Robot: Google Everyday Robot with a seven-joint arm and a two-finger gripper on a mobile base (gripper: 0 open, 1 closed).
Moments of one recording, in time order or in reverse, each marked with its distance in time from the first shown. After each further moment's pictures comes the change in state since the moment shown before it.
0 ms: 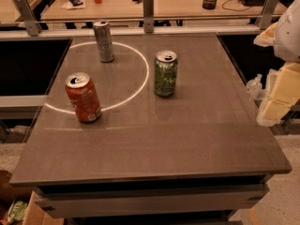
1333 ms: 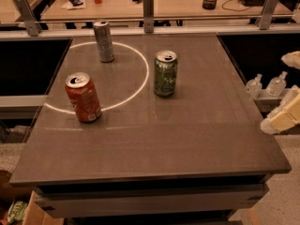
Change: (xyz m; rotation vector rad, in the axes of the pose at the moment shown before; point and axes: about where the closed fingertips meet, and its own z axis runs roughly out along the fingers) arm 0.043 -0.002 0.021 0.063 -0.307 0.287
